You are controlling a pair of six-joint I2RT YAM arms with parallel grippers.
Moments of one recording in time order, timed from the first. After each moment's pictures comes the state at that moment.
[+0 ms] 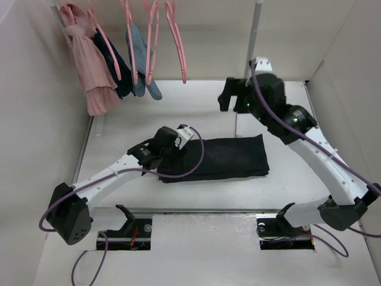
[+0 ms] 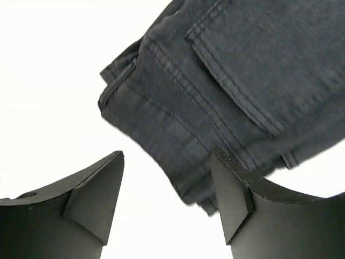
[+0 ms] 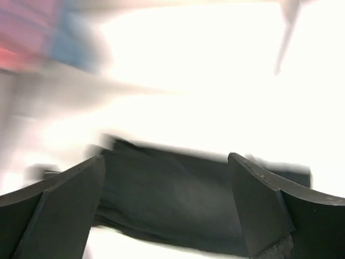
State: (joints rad) left arm -0.71 1.23 0.85 -0.47 -0.22 0.20; right arm 0.66 1.35 1.61 -0.70 0.36 0.43
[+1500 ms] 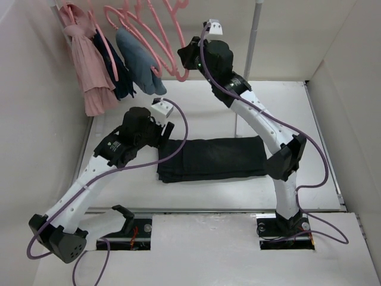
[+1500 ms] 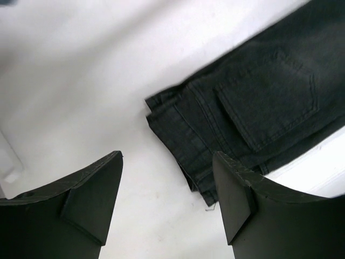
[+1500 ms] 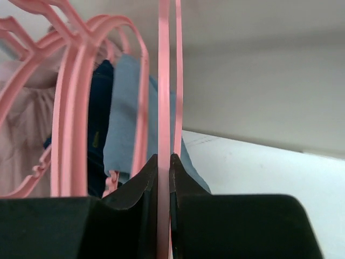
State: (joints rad) left arm -0.55 1.04 1.10 -0.68 -0.08 0.11; right arm 0.65 2.08 2.33 -0.16 0.08 0.41
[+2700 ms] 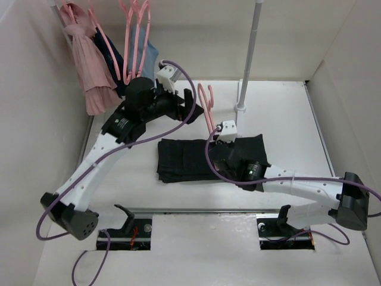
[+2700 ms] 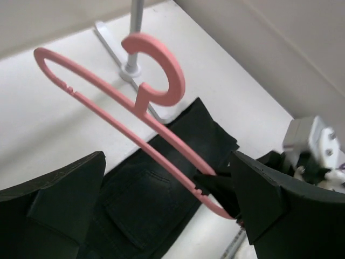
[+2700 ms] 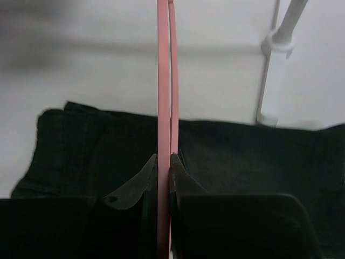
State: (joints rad) left arm -0.55 1.22 1.43 -0.42 0.31 -0.23; right arm 1.13 1.27 0.97 -0.09 0.92 0.37
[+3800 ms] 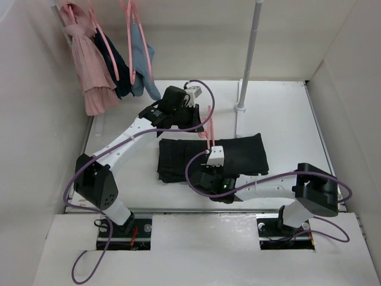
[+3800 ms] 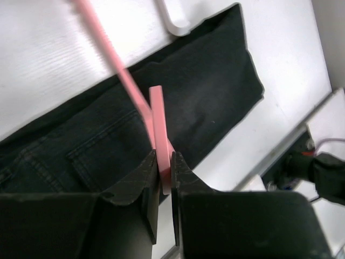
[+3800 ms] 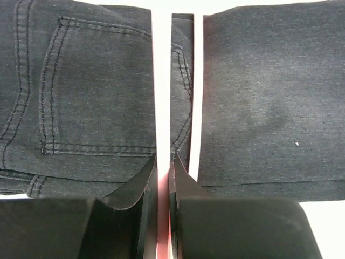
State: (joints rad) left arm -0.59 1.58 1.41 -0.53 0.33 -0.40; right arm 1.26 1.56 0.84 -0.26 0.96 0.90
